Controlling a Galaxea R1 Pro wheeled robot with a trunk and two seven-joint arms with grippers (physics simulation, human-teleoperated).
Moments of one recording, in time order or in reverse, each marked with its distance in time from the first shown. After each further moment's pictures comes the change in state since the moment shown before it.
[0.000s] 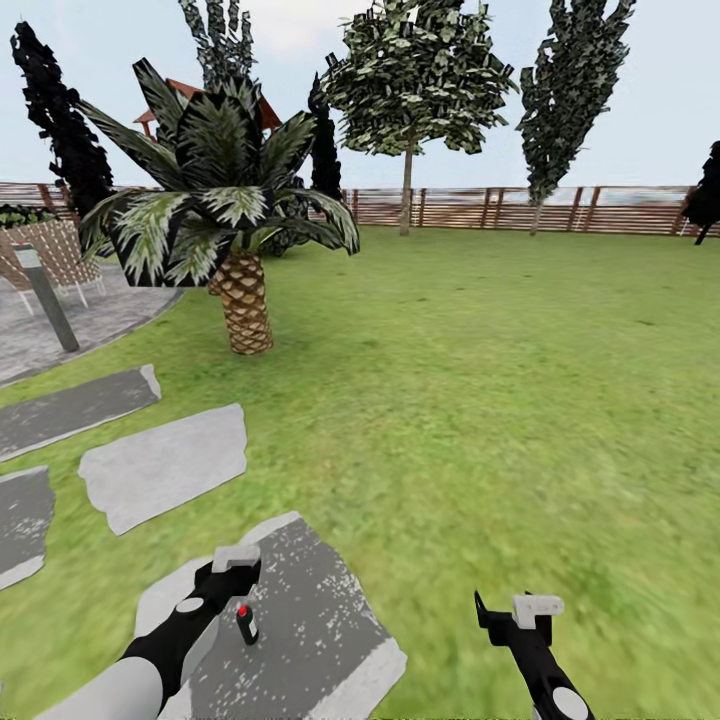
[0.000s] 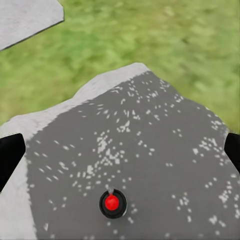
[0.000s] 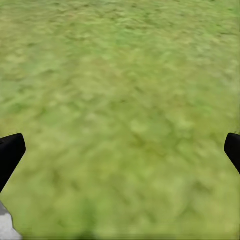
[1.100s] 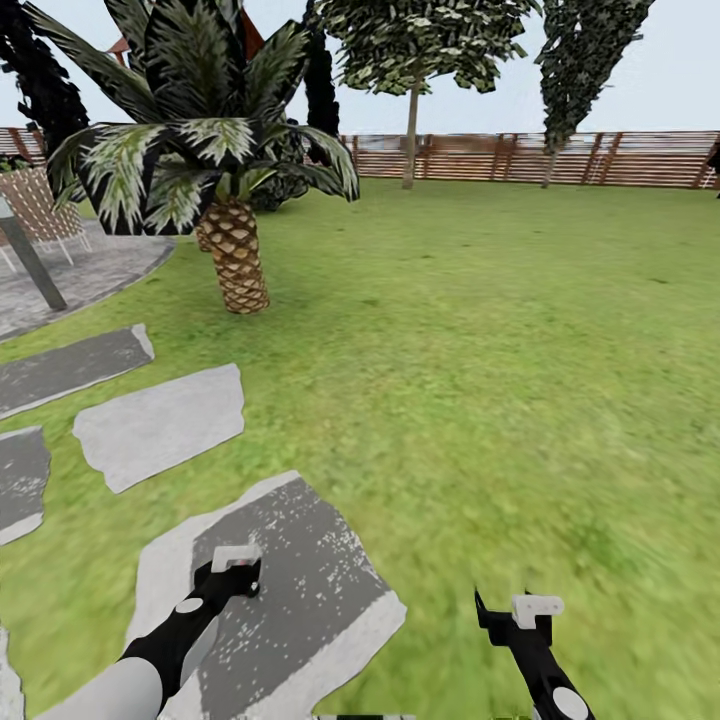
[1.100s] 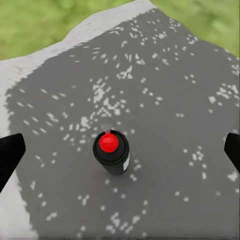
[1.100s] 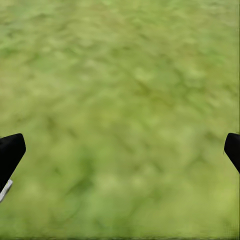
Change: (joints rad) left arm 0.001 0.001 0.001 0.000 0.001 -0.011 0.001; right arm 0.000 0.000 0.000 0.000 0.000 0.000 -0.001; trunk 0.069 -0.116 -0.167
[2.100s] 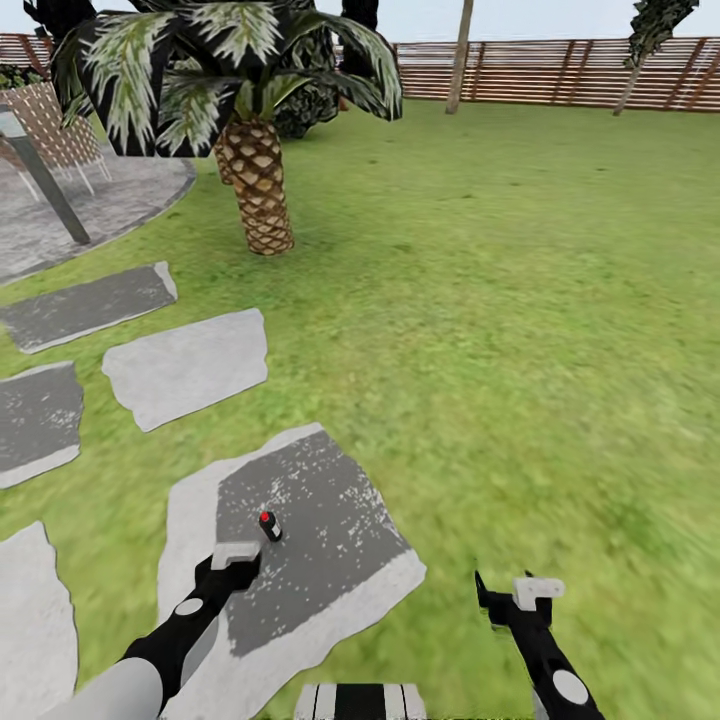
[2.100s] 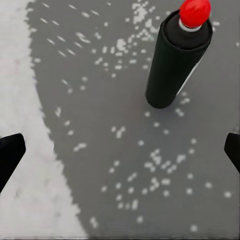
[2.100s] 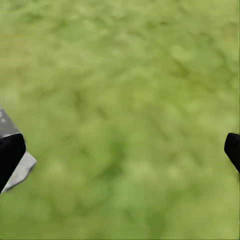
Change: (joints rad) left arm 0.000 -0.002 0.001 0.001 0.000 -0.056 0.005; right arm 0.000 0.000 -0.004 -0.085 -0.002 0.001 0.000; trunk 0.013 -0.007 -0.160
